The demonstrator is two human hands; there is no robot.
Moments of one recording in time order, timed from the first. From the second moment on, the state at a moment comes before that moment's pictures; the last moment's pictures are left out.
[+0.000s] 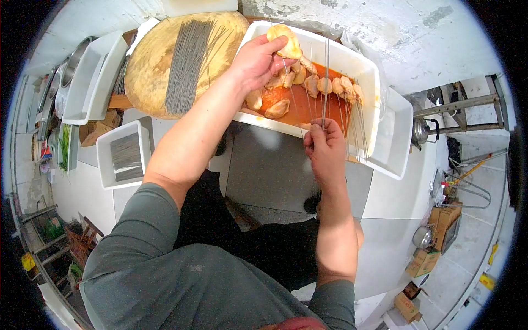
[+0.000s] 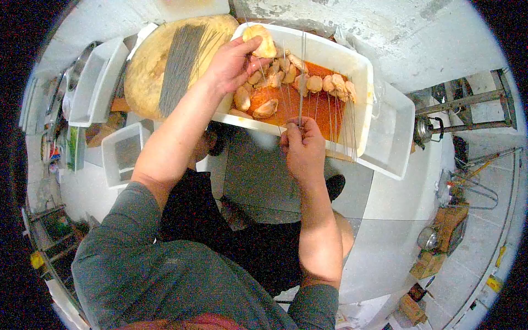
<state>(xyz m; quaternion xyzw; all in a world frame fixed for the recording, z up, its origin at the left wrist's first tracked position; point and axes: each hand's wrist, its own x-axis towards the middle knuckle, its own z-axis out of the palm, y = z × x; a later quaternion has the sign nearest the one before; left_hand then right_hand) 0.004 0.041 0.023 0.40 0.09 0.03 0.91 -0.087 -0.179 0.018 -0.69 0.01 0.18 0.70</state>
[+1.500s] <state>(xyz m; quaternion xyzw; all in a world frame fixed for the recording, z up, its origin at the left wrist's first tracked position) -0.011 0.009 0.033 0.47 0.07 -0.02 0.88 -0.082 -0.169 0.023 -0.69 0.05 0.17 0.70</state>
